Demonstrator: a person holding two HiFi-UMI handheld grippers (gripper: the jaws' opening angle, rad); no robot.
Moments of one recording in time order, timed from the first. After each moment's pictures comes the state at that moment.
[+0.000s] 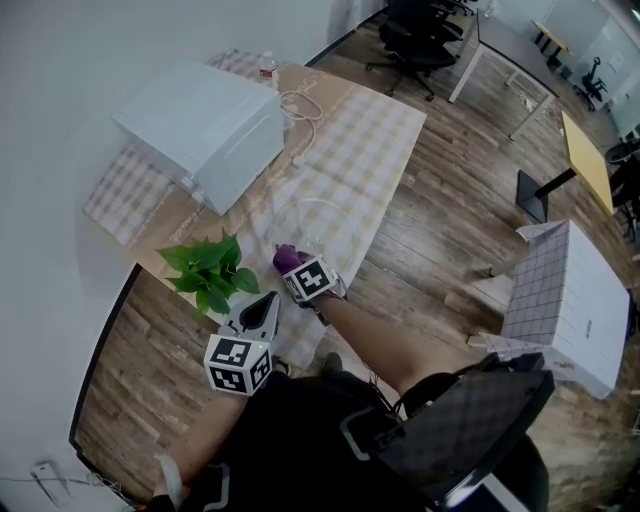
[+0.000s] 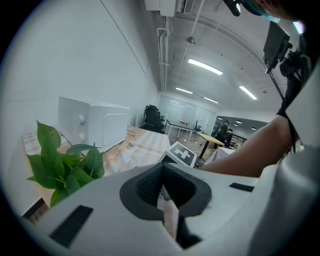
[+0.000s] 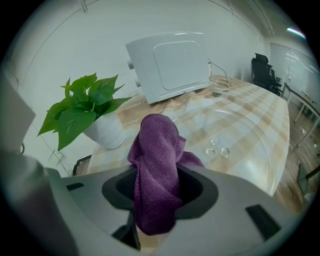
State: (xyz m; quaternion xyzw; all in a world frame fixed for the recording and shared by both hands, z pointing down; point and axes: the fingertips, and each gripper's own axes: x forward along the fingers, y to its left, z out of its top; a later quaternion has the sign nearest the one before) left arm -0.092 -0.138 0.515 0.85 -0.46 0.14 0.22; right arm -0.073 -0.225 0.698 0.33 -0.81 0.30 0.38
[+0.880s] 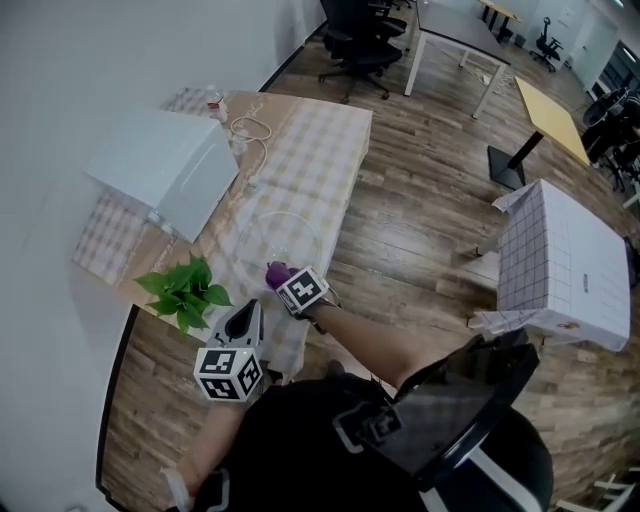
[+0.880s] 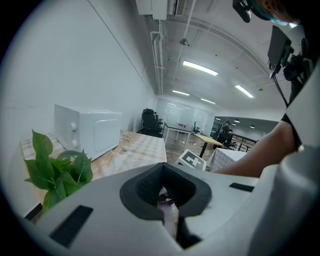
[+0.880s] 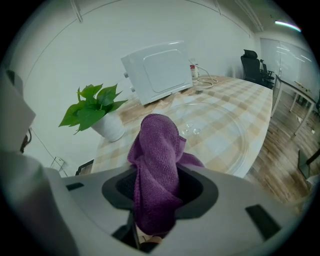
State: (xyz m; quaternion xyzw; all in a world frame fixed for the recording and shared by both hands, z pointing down) left arm -0.054 -0.126 0.498 0.86 -0.46 0.13 0.19; right arm -0.013 -0.196 0.693 0.35 -0.81 0.32 0.35
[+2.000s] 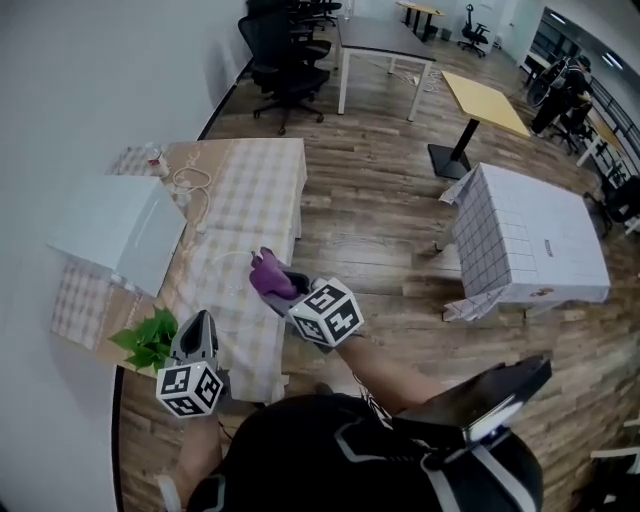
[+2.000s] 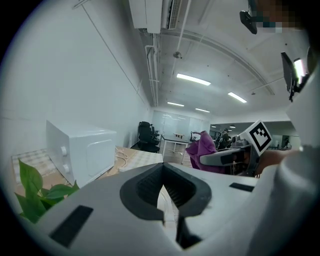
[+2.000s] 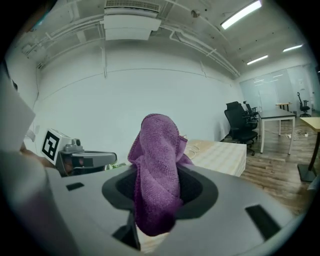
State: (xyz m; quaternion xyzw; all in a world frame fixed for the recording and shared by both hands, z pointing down) left arm -0.045 -0.165 0.439 0.88 -0.46 0.07 0.14; right arm 0.088 -0.178 0.447 0.44 -0.87 0.17 0.09
